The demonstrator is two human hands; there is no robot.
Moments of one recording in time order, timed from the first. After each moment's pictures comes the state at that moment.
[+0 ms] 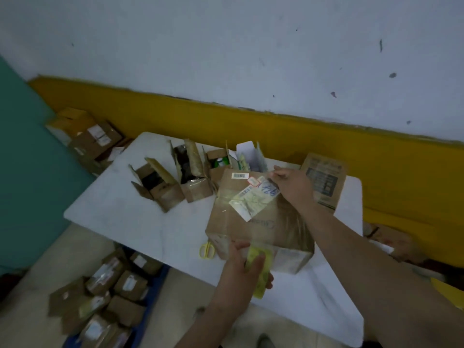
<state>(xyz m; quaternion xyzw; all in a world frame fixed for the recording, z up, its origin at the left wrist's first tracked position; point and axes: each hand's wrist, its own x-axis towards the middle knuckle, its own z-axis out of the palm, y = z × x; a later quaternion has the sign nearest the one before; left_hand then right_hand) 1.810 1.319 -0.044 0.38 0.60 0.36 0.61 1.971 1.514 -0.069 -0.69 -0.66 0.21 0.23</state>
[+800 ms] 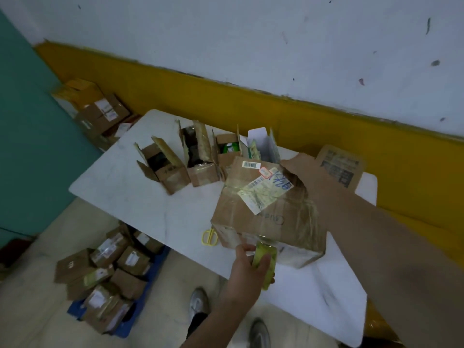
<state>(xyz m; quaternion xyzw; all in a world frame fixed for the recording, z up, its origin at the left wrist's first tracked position) 1.816 1.327 -0.103 0.33 0.65 0.34 0.60 1.964 1.599 -0.095 -0.78 -0.55 0.30 0.04</state>
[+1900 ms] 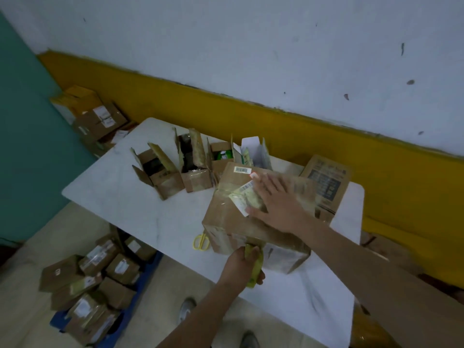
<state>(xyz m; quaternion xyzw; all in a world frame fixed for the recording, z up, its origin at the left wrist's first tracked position) 1.822 1.344 -0.130 0.38 0.63 0.26 0.62 1.960 1.482 -0.097 -0.50 -0.86 0.08 -0.01</state>
